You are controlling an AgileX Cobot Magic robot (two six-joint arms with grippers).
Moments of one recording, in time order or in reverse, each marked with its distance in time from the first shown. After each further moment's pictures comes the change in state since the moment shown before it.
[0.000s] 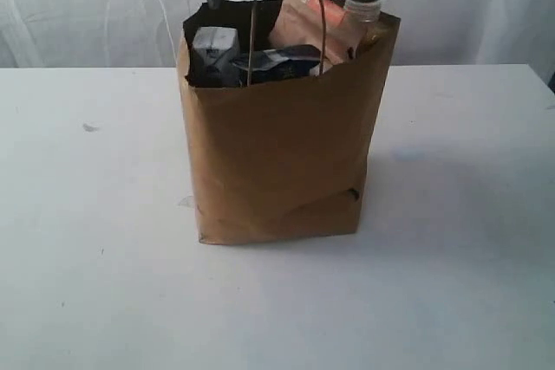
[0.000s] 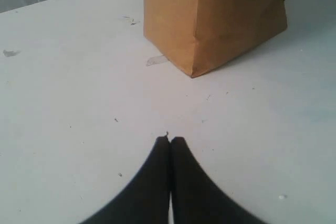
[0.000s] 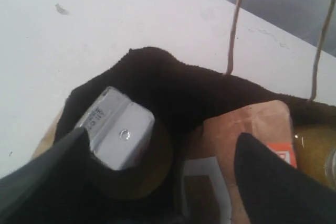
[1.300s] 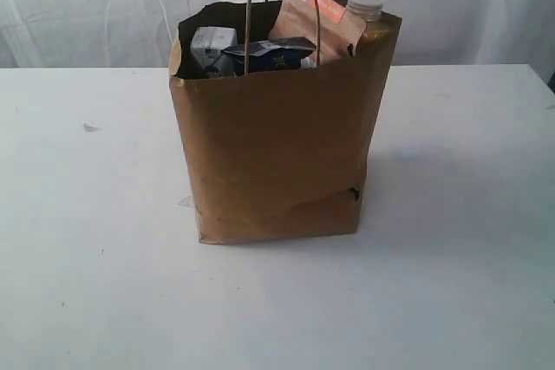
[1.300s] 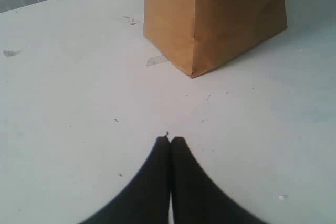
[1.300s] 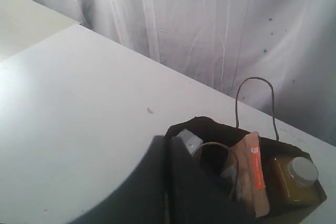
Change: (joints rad) left arm 0.000 0.000 0.000 0.000 0.000 0.000; right arm 0.106 -0.508 -0.002 0.085 0.070 -0.032
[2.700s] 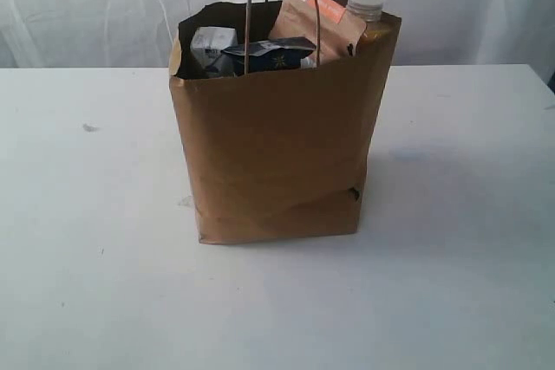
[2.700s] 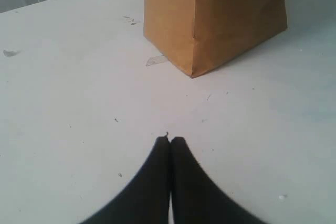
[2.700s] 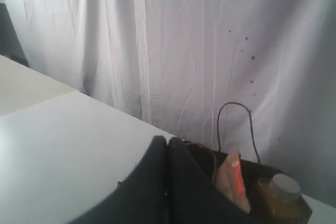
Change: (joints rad) left arm 0.000 0.000 0.000 0.000 0.000 0.000; right arm -0.035 -0.548 0.949 -0.133 -0.747 0.099
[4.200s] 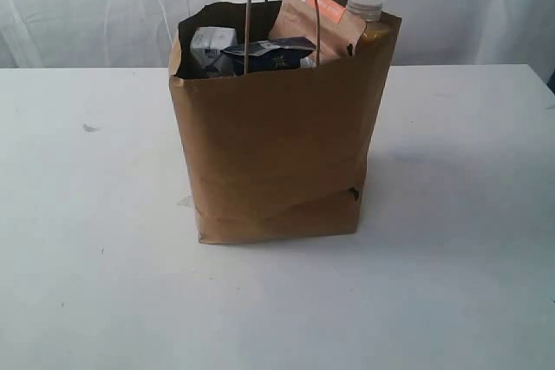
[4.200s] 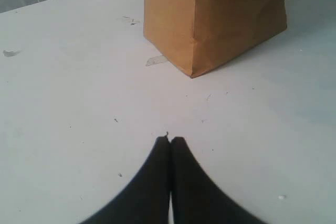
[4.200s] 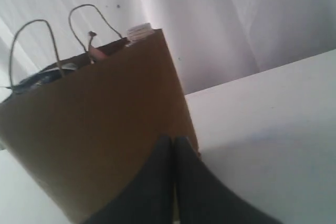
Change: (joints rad) left arm 0.000 0.000 0.000 0.000 0.000 0.000; right arm -0.510 -0.677 1.034 0.274 -0.399 0.073
